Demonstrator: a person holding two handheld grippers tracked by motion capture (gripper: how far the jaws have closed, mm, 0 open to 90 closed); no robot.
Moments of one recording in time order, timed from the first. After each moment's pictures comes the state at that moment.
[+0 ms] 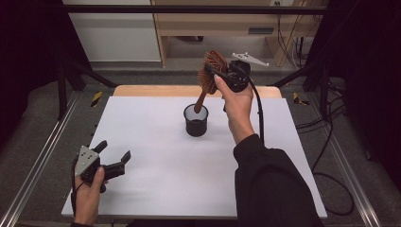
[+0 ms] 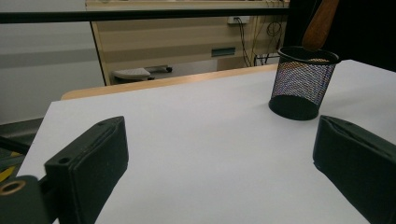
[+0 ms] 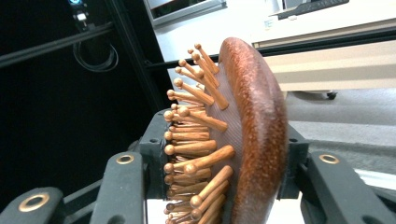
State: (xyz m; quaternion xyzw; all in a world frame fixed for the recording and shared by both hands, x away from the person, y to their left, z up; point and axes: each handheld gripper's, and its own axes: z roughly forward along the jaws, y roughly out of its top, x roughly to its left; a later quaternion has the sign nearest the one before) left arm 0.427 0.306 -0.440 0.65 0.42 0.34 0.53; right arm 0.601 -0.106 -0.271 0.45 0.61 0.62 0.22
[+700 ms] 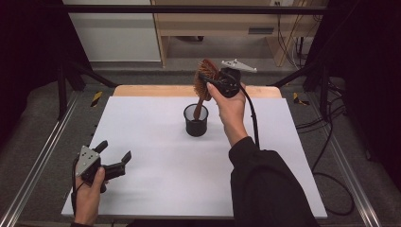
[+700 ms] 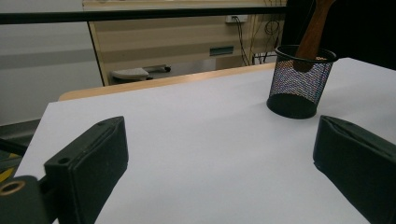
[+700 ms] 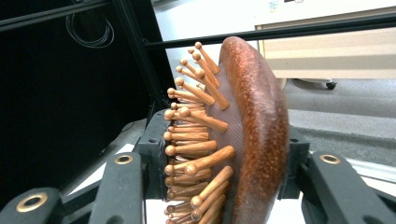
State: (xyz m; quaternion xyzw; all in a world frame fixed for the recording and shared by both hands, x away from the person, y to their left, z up) left arm 0.427 0.305 -0.440 0.66 0.41 0.34 0.53; right arm 0.608 -0.089 -0.296 0.44 0.64 0.59 0.22
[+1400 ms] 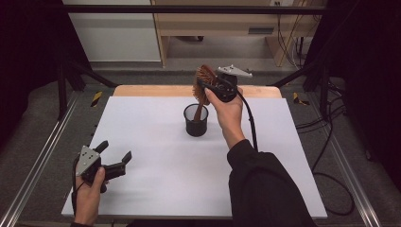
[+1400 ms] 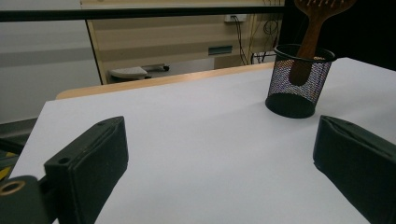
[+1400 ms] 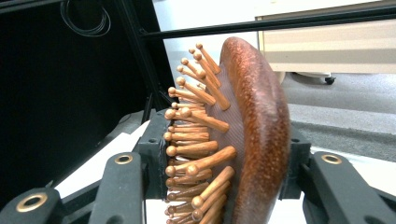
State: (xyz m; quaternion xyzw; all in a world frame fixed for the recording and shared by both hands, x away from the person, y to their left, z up) left arm 0.427 0.305 -0.440 0.66 0.41 0.34 0.53; right arm 0.610 -0.084 -0.315 0.44 0.65 0.58 0.22
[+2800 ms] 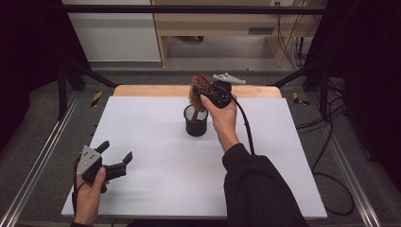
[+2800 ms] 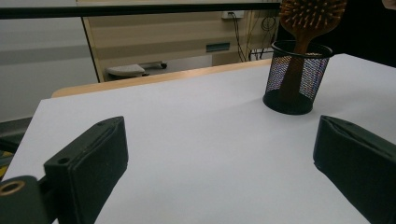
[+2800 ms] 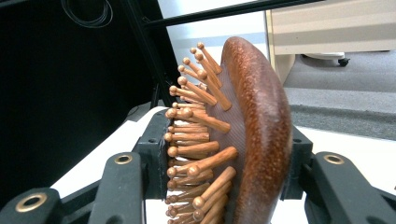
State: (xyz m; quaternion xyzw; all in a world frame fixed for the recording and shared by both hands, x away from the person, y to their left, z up) left arm 0.428 0.304 -0.441 0.66 0.41 0.33 0.53; right arm 0.616 -0.073 -0.345 0.45 0.65 0.58 0.19
